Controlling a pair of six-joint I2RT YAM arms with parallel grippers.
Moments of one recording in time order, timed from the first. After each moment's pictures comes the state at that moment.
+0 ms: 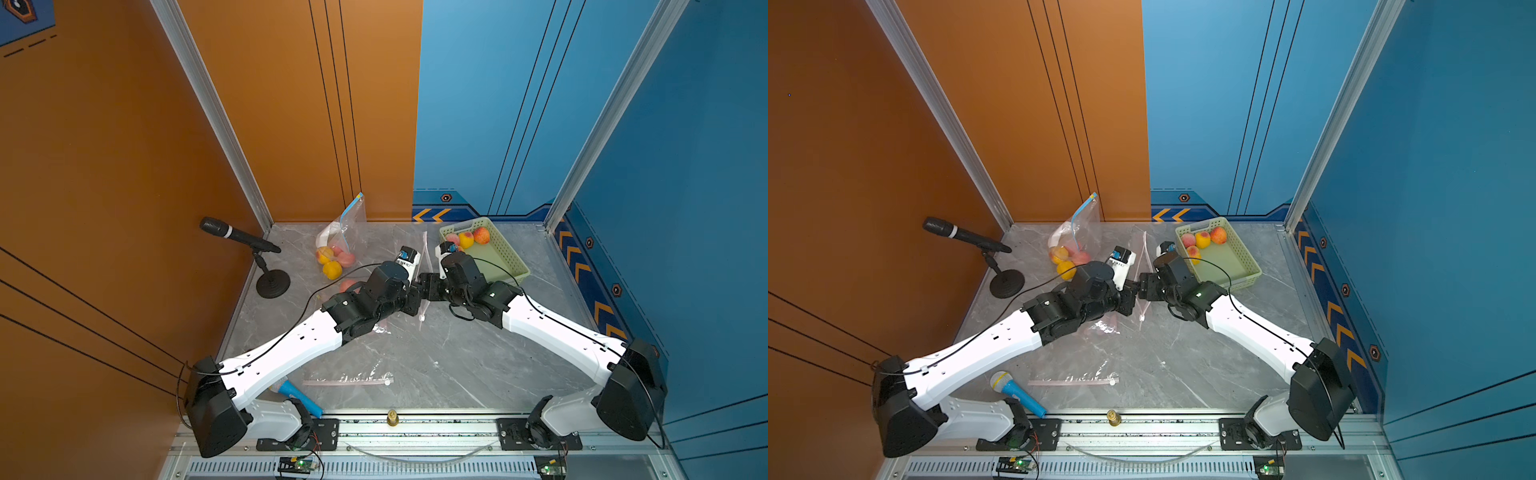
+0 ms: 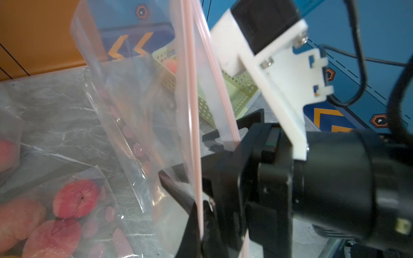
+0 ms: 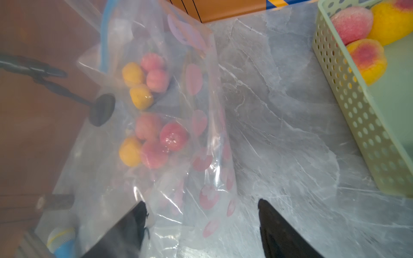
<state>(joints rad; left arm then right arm) -0.87 1.32 1.16 -0.37 -0.15 -0.34 0.72 1.44 1.15 -0.35 0.08 0.60</state>
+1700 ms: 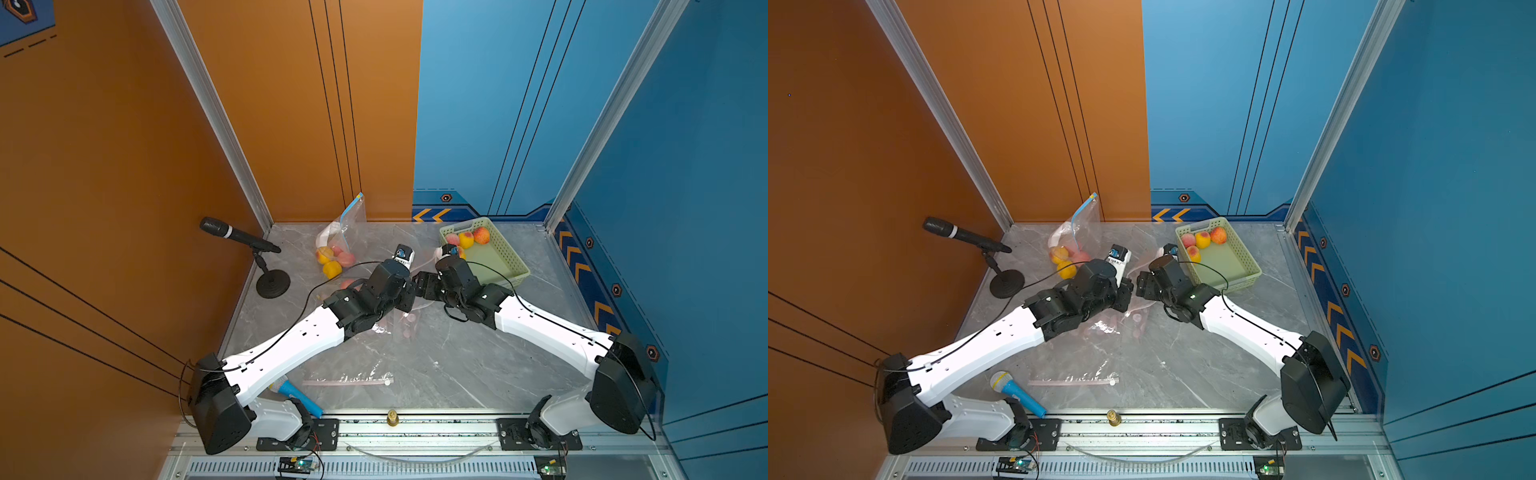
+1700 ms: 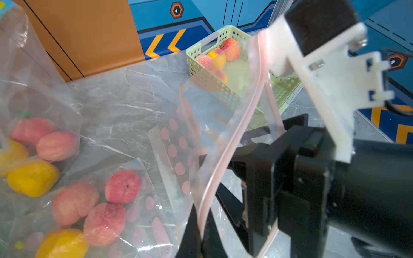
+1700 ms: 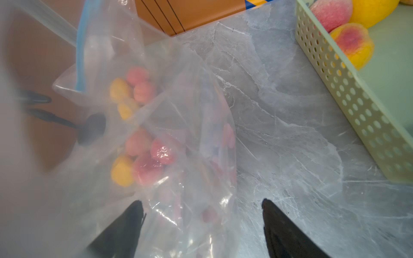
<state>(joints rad) -0.85 1.36 1.19 -0.45 -0.28 -0.34 0.75 1.48 1.11 -0.29 0.20 0.74</state>
